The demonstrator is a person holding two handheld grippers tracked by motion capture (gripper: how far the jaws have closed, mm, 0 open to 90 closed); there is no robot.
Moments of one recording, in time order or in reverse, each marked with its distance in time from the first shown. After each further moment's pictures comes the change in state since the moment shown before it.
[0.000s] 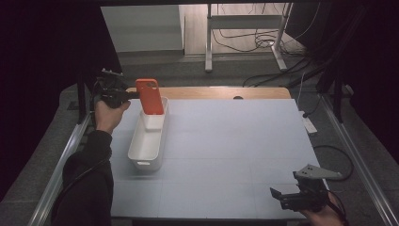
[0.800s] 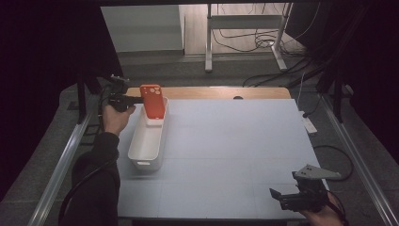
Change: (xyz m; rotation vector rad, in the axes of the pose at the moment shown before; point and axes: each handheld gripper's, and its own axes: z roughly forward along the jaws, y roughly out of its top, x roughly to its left) left arm 0.007 -0.010 0.033 0.037 0.027 -0.023; right arm 0.001 0.000 0.000 0.004 0.007 -0.014
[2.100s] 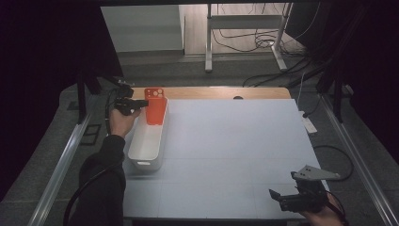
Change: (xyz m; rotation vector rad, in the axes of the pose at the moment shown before) left arm -0.001 -0.010 0.025 -0.025 0.041 0.015; right arm 0.002 0.000 0.000 -0.008 0.007 -0.030
